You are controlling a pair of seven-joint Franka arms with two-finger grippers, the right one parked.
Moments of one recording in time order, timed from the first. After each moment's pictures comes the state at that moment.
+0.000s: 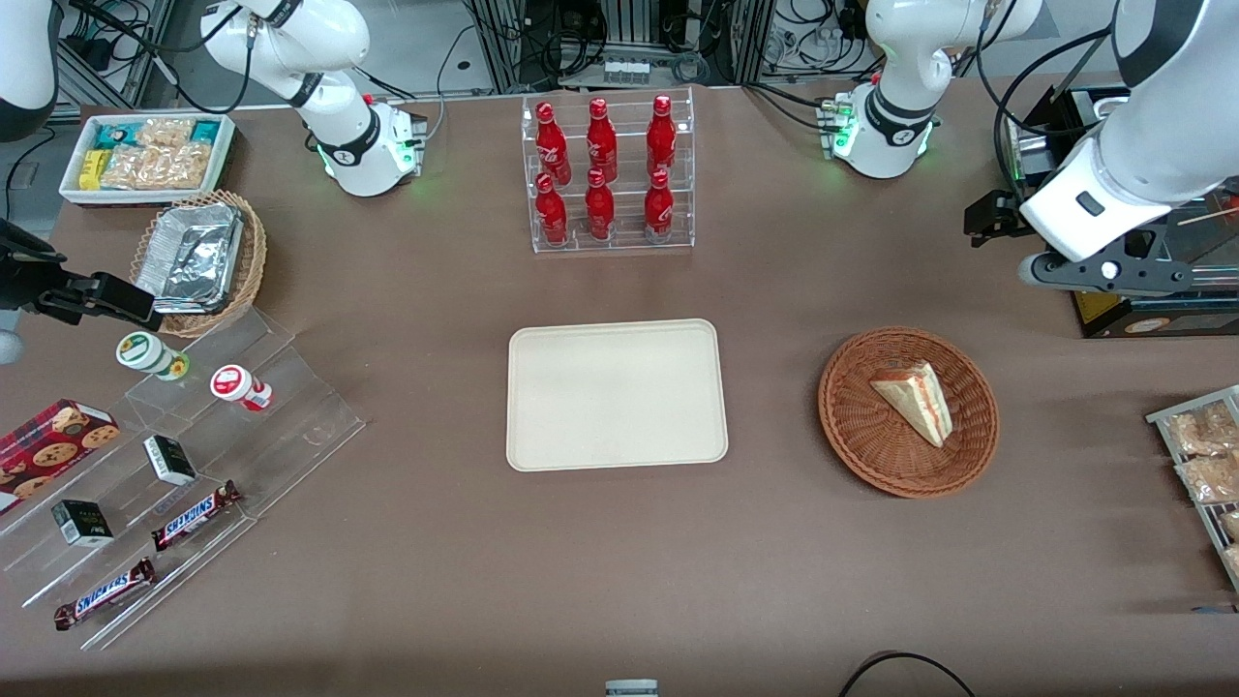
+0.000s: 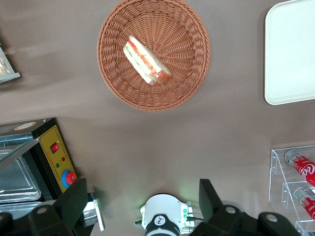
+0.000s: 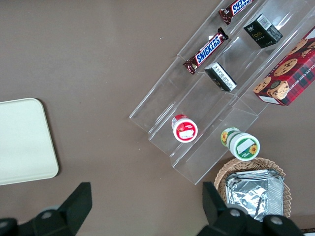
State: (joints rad) arm 0.02 0.03 -0.22 -1.53 0.07 1.32 -0.04
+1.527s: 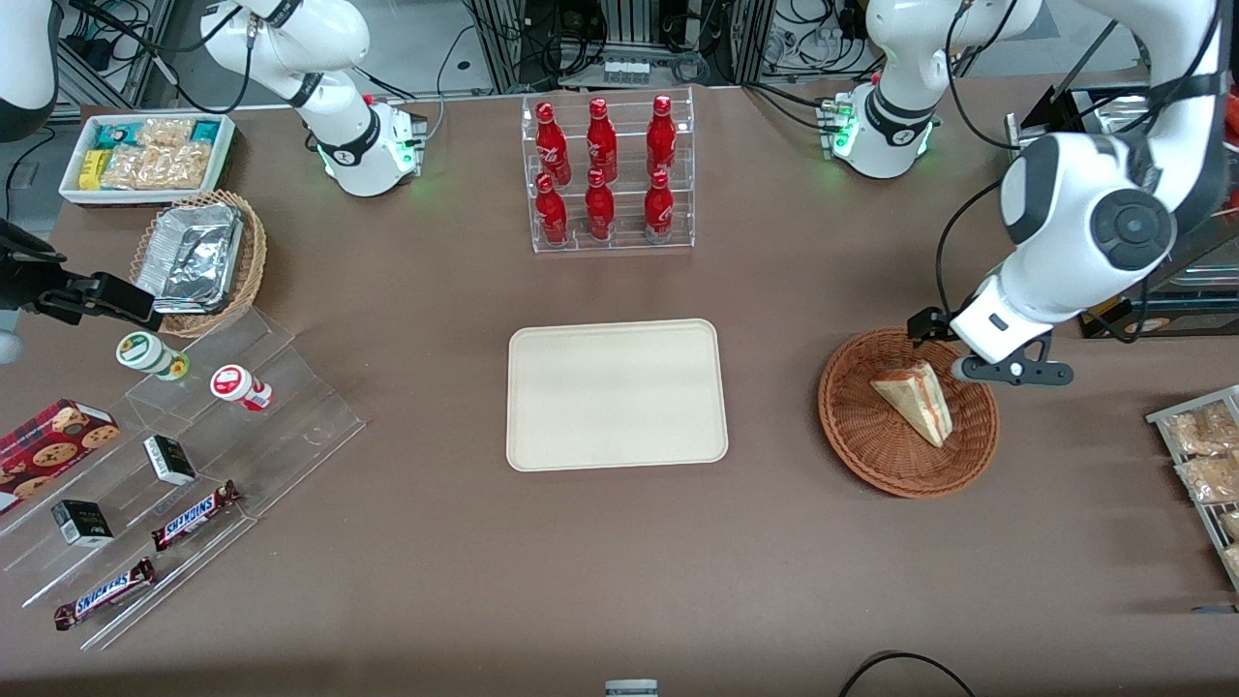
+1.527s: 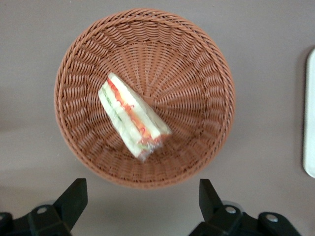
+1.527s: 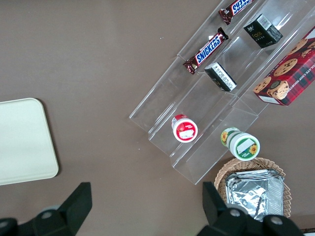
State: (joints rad) arm 0.05 0.05 -0.18 -2.14 0.01 2.14 -0.03
